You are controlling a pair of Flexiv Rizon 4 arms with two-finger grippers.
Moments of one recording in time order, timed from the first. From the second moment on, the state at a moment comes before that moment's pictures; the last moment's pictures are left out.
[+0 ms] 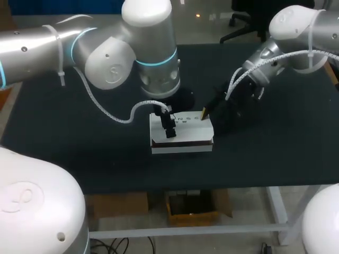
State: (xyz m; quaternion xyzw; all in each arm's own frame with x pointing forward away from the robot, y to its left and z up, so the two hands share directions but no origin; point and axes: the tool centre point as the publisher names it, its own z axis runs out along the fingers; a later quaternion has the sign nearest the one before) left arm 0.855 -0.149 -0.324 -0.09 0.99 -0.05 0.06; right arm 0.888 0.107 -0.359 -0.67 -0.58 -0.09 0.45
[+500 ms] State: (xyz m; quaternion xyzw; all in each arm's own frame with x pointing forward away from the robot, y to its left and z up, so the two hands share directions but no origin) left arm 0.856 -0.150 -0.328 -0.08 0.99 -0.05 0.07; right arm 0.888 0.108 -0.360 -0.67 -0.58 -0.09 0.45
